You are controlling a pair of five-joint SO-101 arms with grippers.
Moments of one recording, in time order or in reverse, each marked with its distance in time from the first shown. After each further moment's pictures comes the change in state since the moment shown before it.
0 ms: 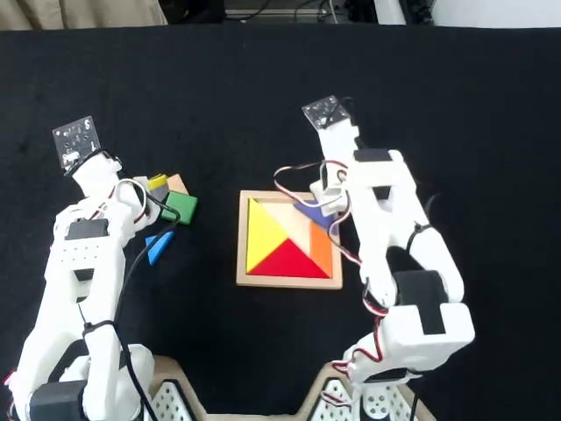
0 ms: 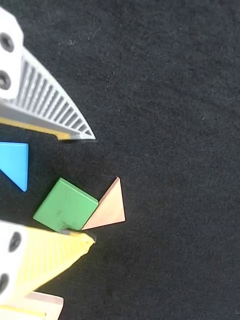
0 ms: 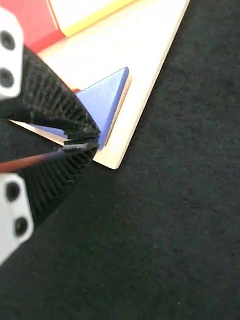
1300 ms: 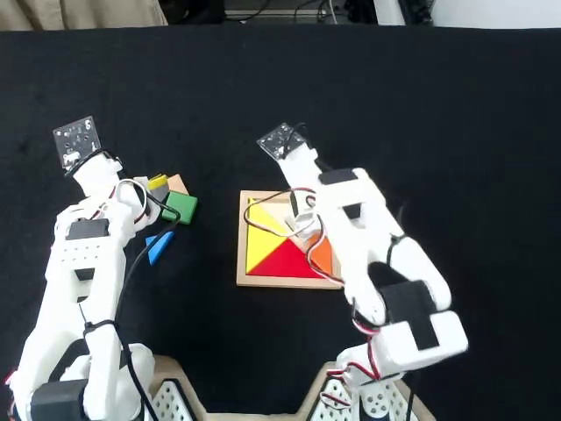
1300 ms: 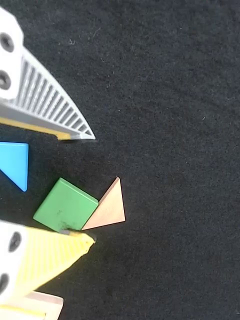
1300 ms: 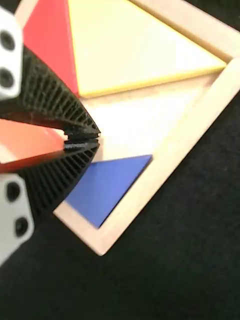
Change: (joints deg) left arm 0.0 0.0 0.0 0.0 0.0; right arm -9.8 -2.3 7.9 -2.8 4.0
